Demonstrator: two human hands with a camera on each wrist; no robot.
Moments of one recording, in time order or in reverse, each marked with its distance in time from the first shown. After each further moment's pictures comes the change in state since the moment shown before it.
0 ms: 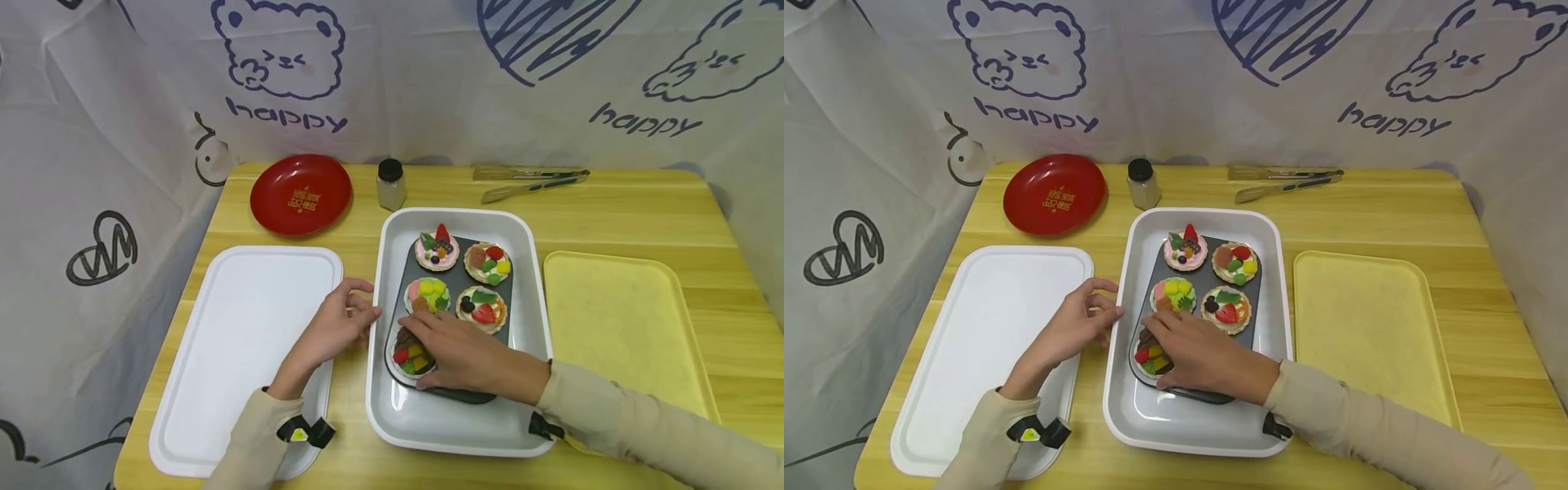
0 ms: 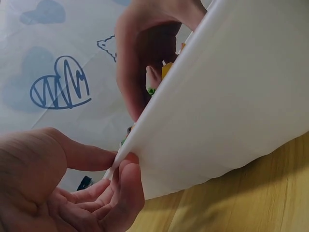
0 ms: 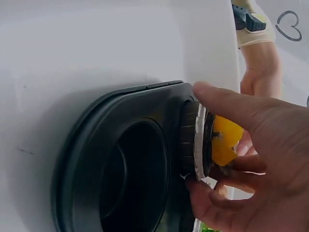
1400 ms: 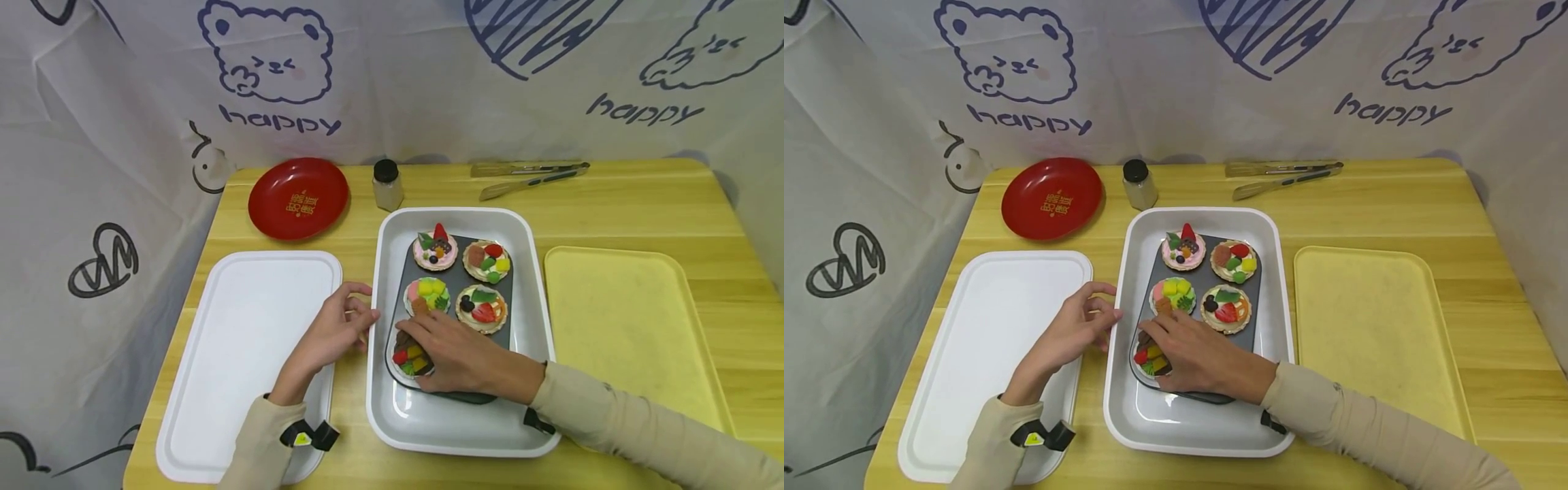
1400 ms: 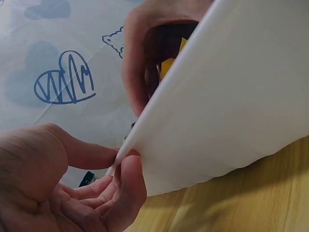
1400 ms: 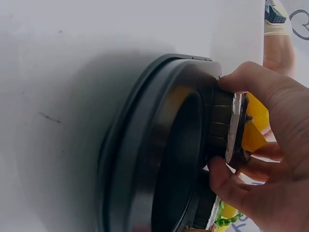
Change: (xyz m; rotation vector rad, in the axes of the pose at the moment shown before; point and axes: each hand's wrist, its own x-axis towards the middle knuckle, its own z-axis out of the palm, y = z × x) left_hand 0.000 -0.002 0.000 -0.032 -0.015 -0.020; right_hand 0.001 0.006 0.016 -0.023 0.138 -0.079
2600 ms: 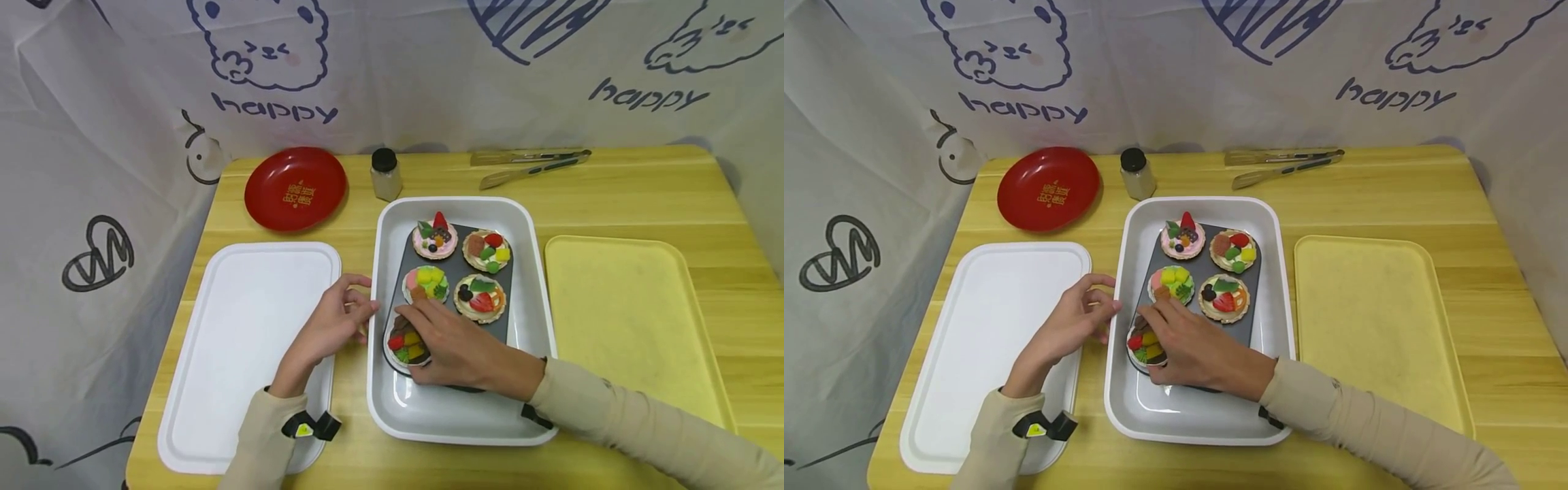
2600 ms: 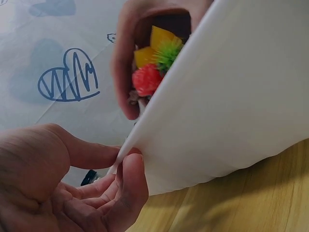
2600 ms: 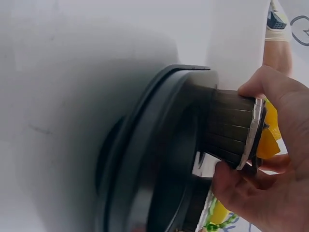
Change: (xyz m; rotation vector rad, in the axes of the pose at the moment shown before) left_hand 0.001 0.000 0.000 -0.018 -0.010 -0.020; right_hand 0.001 -0.005 0.001 0.049 0.105 0.025
